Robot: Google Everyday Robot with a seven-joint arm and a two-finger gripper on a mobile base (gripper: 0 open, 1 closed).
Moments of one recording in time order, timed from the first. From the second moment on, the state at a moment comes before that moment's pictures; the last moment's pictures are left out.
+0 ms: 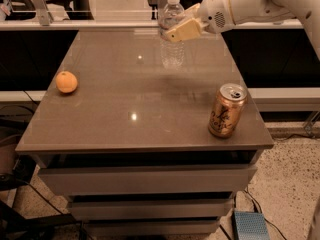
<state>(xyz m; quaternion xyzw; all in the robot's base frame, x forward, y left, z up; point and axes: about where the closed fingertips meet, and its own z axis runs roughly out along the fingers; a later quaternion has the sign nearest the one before) 0.676 -0.049 0.975 -0.52 0.67 0.27 0.45</state>
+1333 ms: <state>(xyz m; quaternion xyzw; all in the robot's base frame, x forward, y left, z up) 0.668 0.070 0.954 -0.53 0.61 0.39 0.44</state>
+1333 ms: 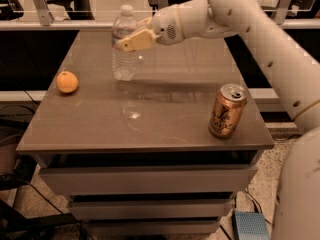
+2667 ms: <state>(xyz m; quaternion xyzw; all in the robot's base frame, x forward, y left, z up) 0.643 0.182 0.933 -0.63 0.56 0.40 0.37</state>
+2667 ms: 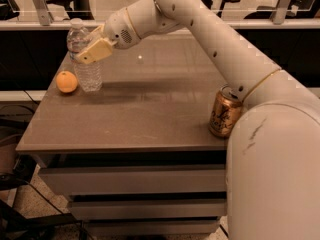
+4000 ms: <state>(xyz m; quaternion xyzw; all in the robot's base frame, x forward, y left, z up) 0.650 0.184 0.917 -0.65 0.56 0.38 0.35</state>
